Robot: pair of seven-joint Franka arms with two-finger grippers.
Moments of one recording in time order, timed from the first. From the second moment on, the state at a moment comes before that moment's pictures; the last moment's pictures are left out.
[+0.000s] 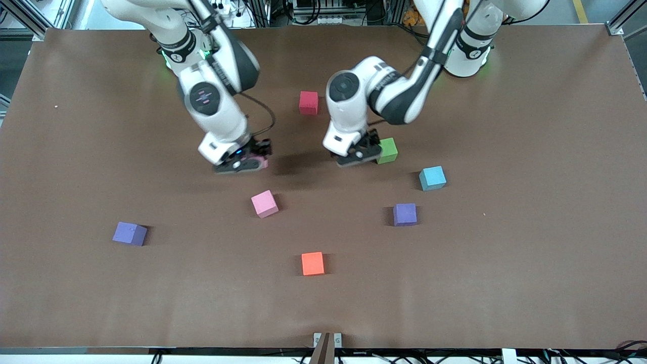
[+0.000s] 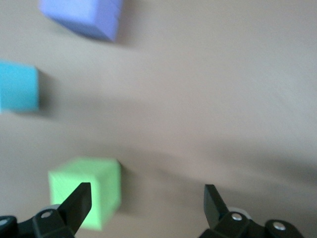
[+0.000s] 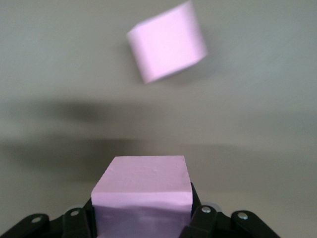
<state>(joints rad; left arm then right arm) -0.85 0.45 0.13 -1.85 0.05 2.20 -1.01 0.73 0.20 -0.05 -2.14 0.13 2.31 0.53</state>
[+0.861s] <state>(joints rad) -0.53 0.55 0.12 -1.79 0.04 2.37 -0.59 1.03 0.38 -0.04 -2.16 0.18 2.49 0.76</state>
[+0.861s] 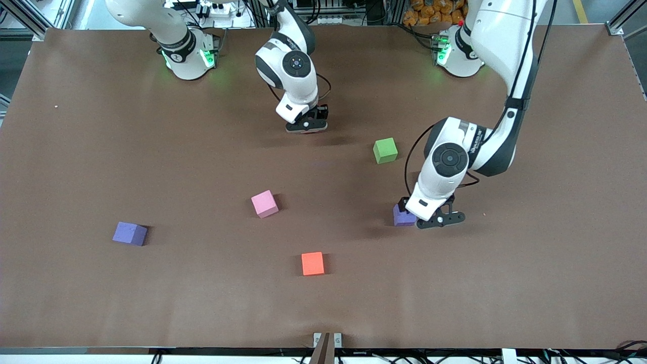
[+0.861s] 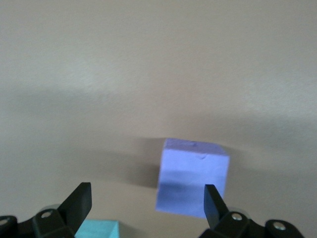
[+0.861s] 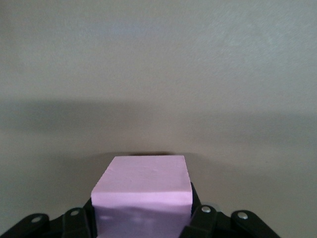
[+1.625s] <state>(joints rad) -0.53 0.62 0.10 -1.74 -0.02 2.41 -0.53 1.01 0.39 -0.01 -2.16 0.18 2.50 0.80</state>
